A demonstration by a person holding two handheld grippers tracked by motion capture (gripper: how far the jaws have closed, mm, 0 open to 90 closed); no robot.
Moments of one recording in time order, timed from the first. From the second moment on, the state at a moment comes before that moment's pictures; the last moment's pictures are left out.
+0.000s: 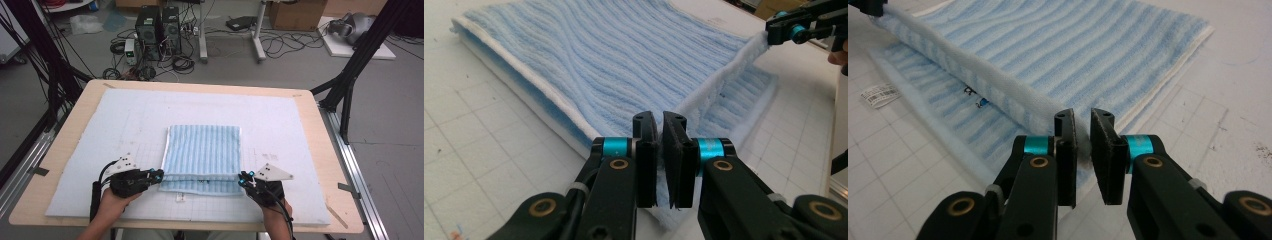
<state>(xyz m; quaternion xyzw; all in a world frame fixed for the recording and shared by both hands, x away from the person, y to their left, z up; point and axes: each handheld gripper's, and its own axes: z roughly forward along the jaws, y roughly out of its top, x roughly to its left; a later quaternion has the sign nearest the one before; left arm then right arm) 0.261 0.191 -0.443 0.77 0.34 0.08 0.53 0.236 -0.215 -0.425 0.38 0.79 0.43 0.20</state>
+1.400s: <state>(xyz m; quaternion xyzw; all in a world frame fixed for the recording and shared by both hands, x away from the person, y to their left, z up) 0.247 0.183 -0.443 0.81 0.34 0.05 0.47 0.229 -0.211 -0.437 0.36 0.85 0.37 0.15</state>
